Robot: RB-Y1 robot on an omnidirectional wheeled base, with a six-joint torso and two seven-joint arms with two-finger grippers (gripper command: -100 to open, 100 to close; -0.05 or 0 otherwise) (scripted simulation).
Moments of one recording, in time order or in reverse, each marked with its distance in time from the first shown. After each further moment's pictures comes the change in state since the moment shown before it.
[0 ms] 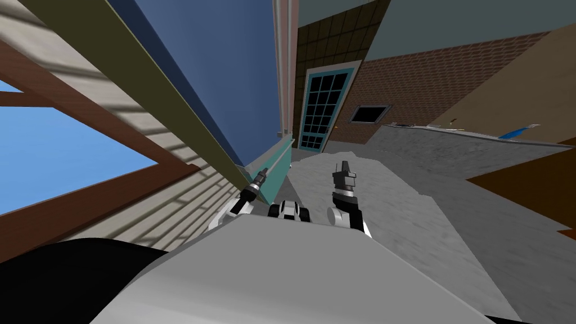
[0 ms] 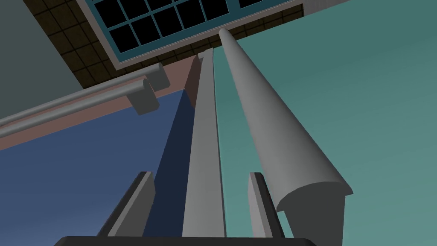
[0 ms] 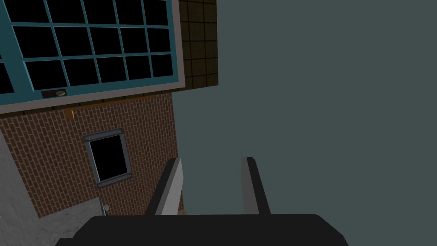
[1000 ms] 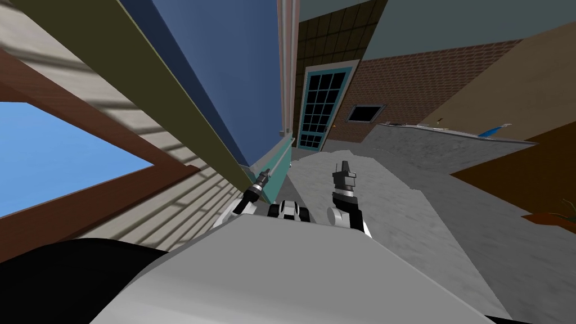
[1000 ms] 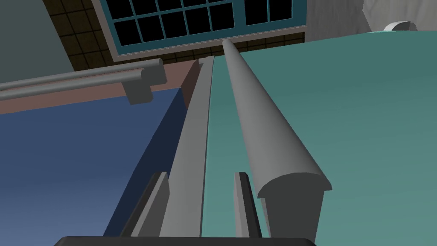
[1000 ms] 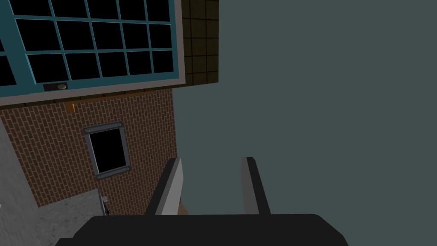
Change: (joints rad) left arm -0.005 -0.043 -0.035 0.015 0.056 -0.025 0.051; right arm 0.000 0.000 0.000 0.000 0.000 0.000 0.000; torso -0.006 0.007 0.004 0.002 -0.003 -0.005
